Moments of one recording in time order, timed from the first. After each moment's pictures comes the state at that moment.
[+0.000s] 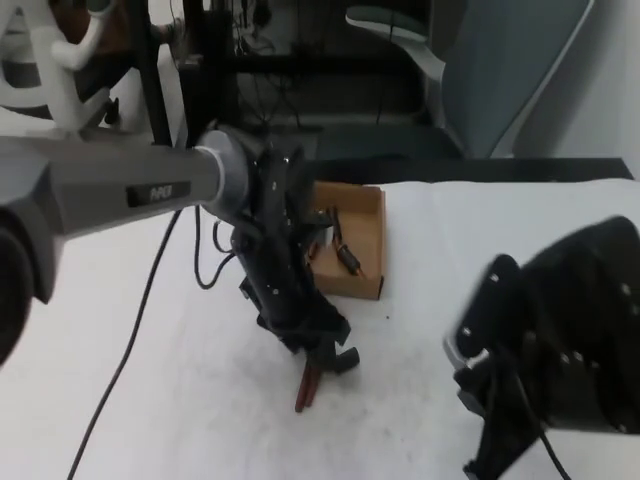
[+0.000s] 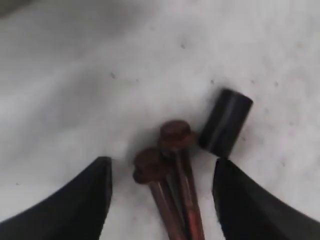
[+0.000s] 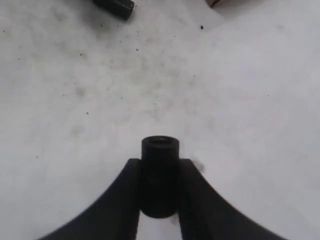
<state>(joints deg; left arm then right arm) -30.1 115.5 -79.7 47.5 17.9 5.2 32.2 65.3 -33.4 28.1 5.3 -20.9</state>
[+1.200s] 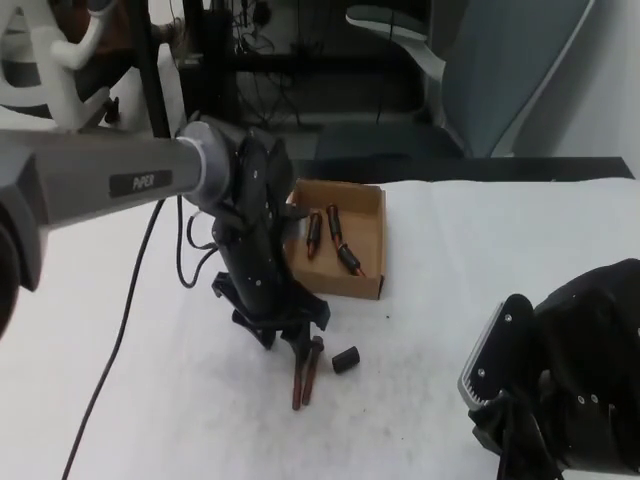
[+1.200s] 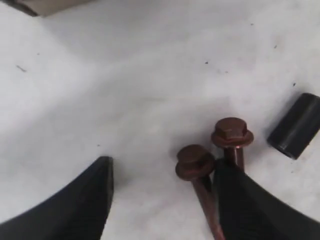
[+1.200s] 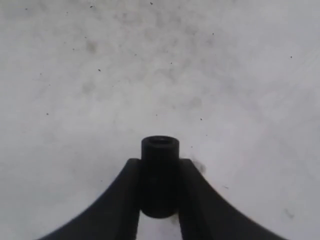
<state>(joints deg) -26.8 115.4 -79.7 50.6 13.8 0.0 32.0 63.1 -29.0 29.0 5.2 -20.9</state>
